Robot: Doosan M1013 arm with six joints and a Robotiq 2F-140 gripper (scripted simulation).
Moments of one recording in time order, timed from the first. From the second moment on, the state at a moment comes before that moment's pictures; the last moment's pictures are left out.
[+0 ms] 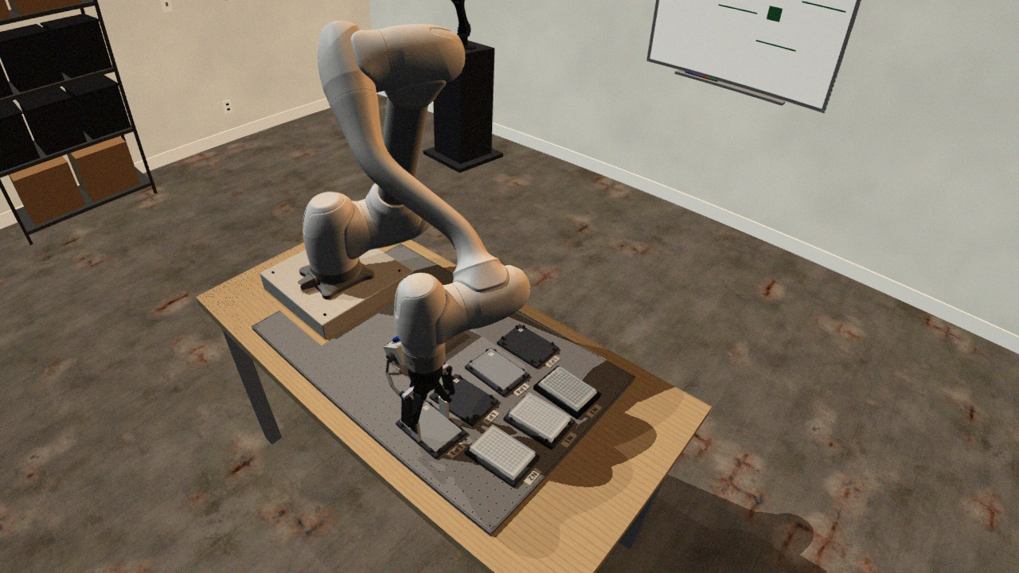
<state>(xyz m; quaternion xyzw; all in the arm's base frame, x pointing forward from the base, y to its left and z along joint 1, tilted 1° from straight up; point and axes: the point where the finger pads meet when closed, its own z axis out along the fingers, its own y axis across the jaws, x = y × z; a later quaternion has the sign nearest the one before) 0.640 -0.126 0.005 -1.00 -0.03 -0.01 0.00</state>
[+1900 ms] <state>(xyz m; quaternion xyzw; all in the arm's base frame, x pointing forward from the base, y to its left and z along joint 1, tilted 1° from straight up) 0.636 -0.125 0.026 -1.00 -0.03 -0.01 0.00</state>
